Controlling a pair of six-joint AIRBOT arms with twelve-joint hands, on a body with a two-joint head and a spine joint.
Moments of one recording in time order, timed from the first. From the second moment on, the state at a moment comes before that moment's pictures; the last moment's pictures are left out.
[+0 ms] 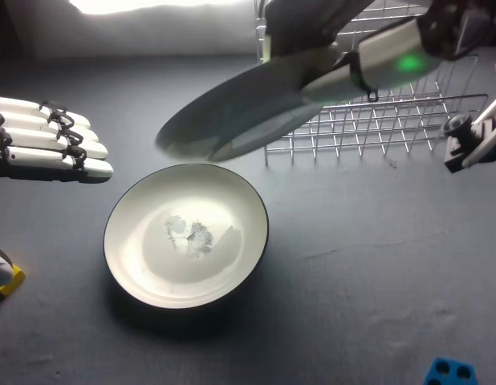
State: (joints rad) left arm 0.45 -0.74 1.39 1.51 -0.96 -0.28; right arm -0.08 -0.97 0.97 -0.23 0.22 -0.09
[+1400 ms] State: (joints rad) left arm 0.48 -0.79 1.29 1.51 -0.84 -0.22; right arm -0.04 -0.96 1.14 0.09 0.20 -0.14
